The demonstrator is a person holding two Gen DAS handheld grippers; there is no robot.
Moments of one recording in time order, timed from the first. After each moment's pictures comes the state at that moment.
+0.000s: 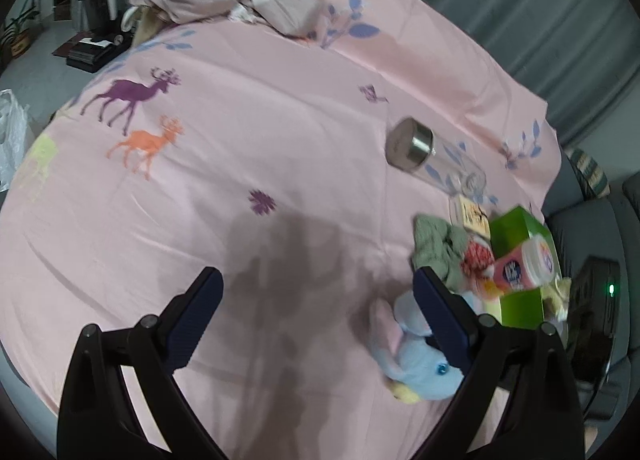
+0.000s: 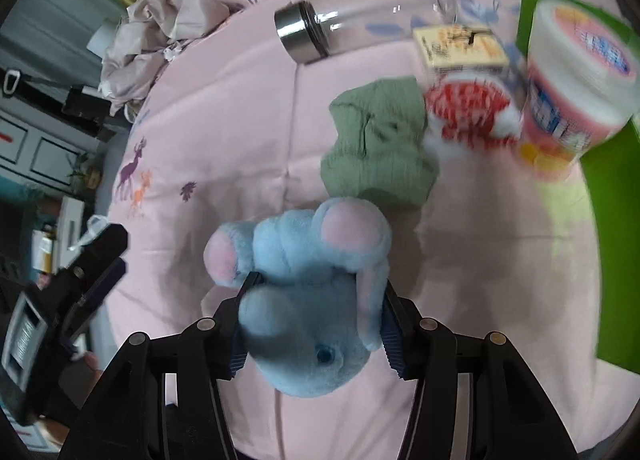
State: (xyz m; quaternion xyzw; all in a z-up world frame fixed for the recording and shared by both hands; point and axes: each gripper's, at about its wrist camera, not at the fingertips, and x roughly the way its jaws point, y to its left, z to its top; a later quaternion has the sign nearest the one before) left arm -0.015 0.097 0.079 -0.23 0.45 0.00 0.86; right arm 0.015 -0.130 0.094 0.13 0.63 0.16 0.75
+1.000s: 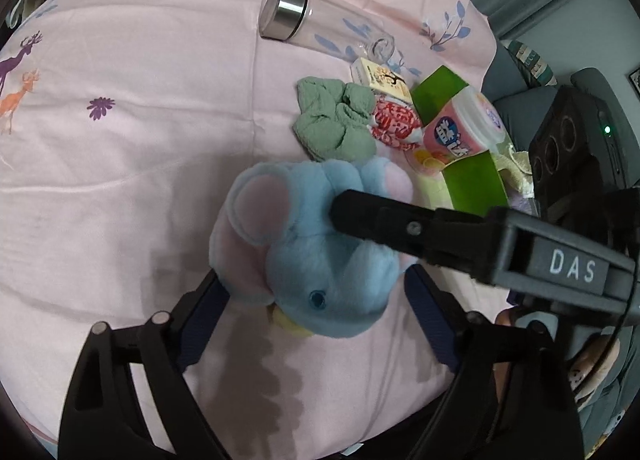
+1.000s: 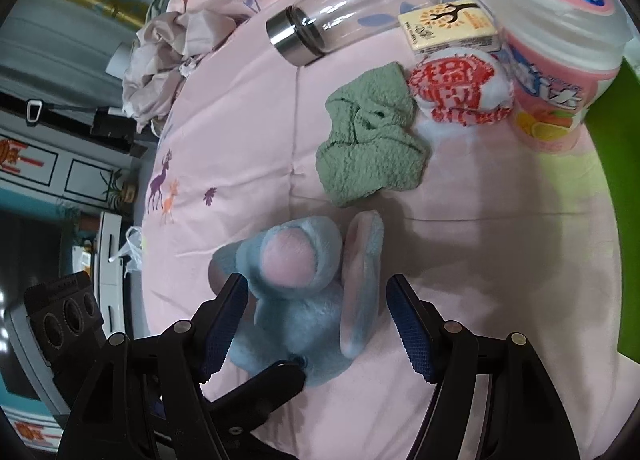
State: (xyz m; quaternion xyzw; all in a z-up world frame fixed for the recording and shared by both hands) left arm -0.023 0.007 0.043 -0.18 0.54 -0.17 0.80; right arm 0.012 -0.152 0.088 0.19 0.62 0.20 0.73
